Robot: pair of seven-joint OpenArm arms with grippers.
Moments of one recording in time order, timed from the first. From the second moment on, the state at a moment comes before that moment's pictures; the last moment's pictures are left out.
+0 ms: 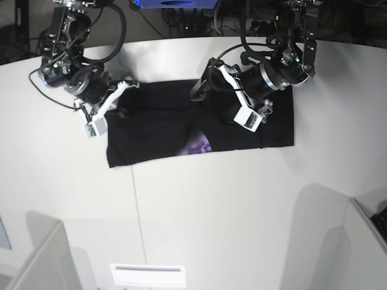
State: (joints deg) left arm 18.9 -11.6 2.6 112.4 -35.8 -23.9 49.6; right arm -15.4 4.9 13.0 109.2 34.1 24.5 -63.2
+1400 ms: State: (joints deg) left arm 1.7 -2.3 -0.1 91.1 -35.3 -6.4 49.0; right arm -13.9 4.5 13.0 109.2 33.9 24.5 -63.2
